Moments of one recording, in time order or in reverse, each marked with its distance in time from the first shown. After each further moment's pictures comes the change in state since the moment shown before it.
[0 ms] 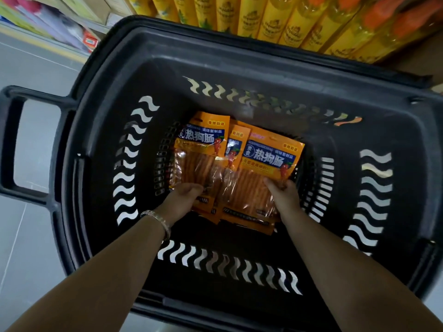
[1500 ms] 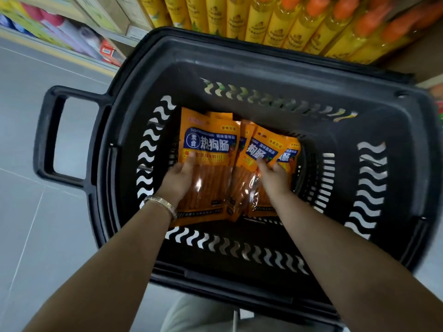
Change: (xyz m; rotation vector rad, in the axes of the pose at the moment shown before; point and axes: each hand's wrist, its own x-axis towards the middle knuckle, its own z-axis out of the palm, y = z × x) left_hand -0.027 0.032 -0.026 -0.054 0.309 -0.080; right_hand -0.045 -0.052 0.032 -0.072 -0.064 -0.149
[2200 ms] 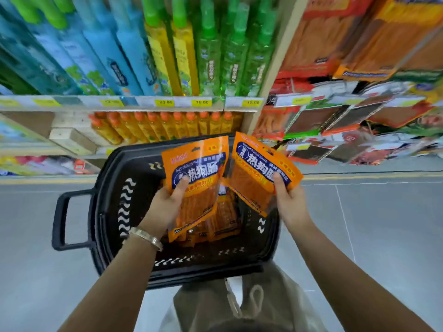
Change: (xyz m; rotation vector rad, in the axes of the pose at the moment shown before) left_hand -0.219 0.090 0.005 0.032 -0.169 0.581; right_hand -0.223 -0.034 -0.218 0.450 0.379 -0.542
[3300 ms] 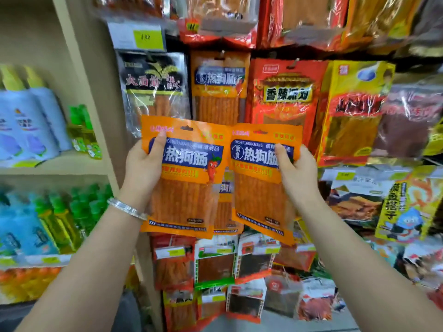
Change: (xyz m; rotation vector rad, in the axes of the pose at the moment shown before) left_hand -0.128 0.420 0.256 -0.230 0.446 1.026; right_hand 0.170 -0.276 -0.394 -0.023 0.309 -0.824
